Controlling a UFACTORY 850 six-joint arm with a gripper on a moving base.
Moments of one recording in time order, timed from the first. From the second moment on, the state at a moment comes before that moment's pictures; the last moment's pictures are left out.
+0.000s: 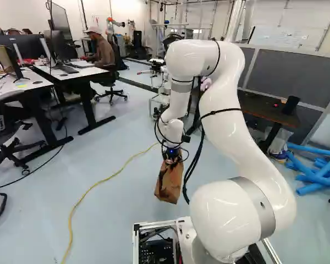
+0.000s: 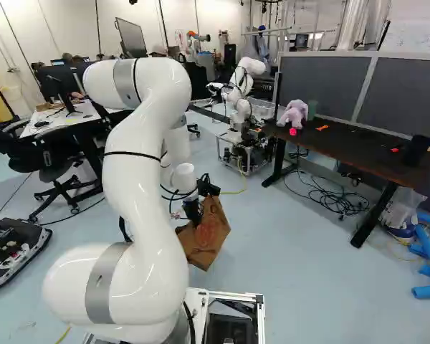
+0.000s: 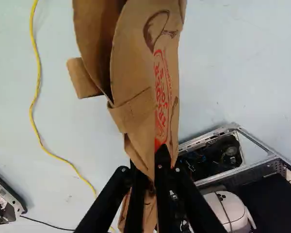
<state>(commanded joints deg) 6.0 -45.3 -48.5 13.2 -3.4 20.5</state>
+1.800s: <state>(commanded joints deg) 5.5 -22.5 -38.9 12.8 -16.7 20.5</state>
